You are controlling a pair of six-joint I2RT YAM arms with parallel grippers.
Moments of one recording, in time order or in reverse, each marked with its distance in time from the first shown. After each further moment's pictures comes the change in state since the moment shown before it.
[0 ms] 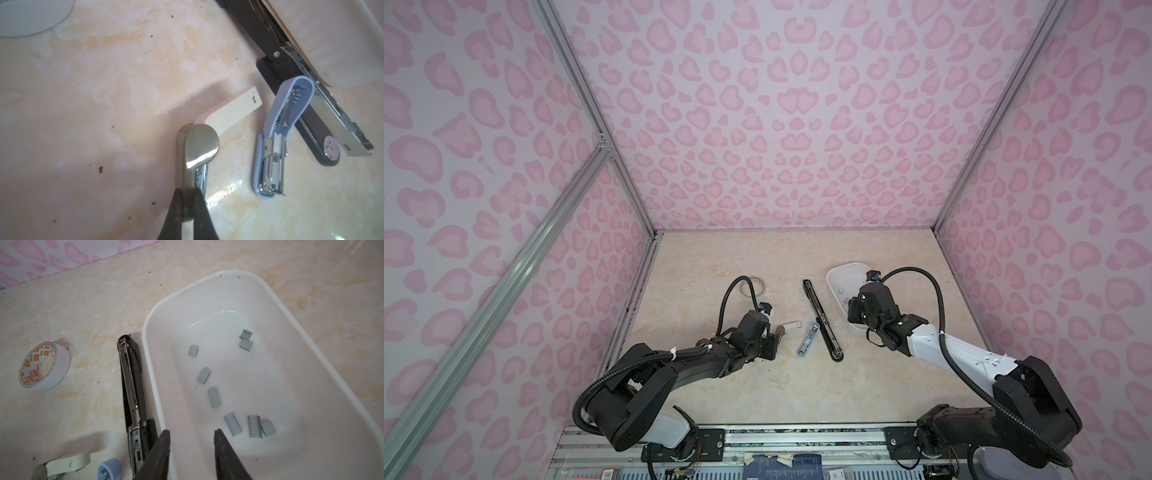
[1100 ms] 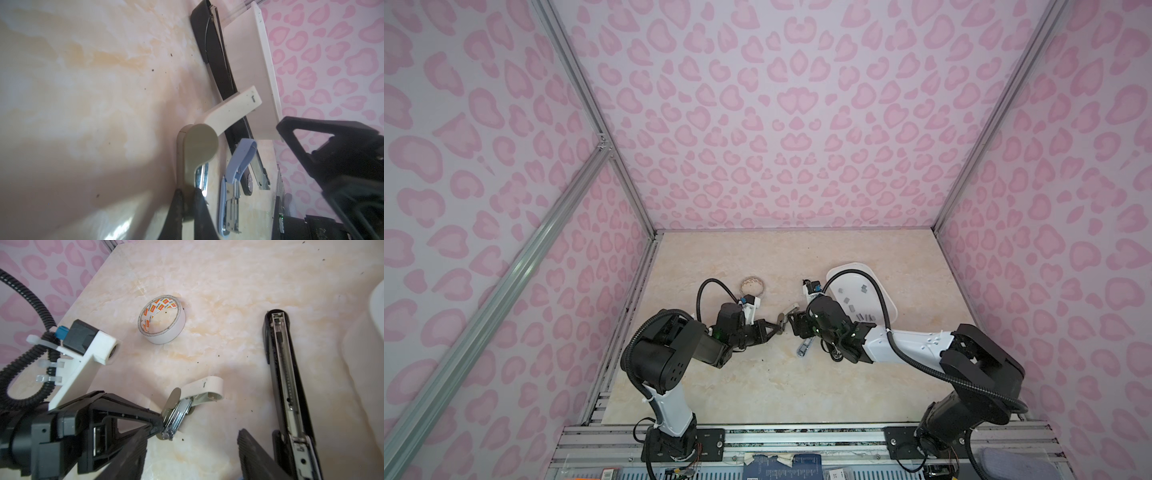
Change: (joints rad) left arm 0.266 0.340 -0.074 0.622 0.510 -0.269; right arm 0.301 0.339 0.106 0.329 -0.090 0.031
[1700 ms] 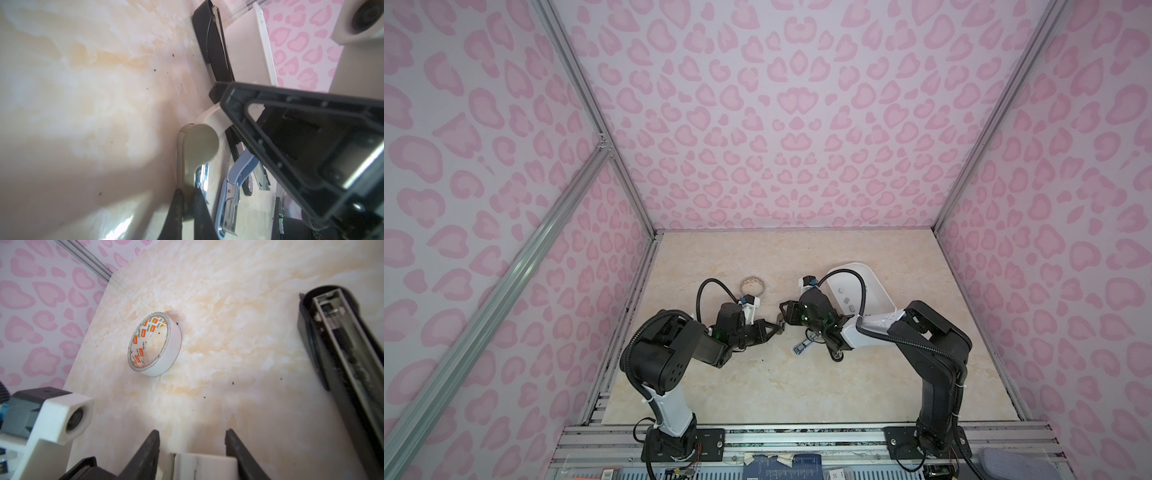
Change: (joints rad) left arm 0.000 -0.019 0.003 -0.024 -0.003 0.001; right arm -0.069 0.284 0.129 0.224 -0.100 0.201
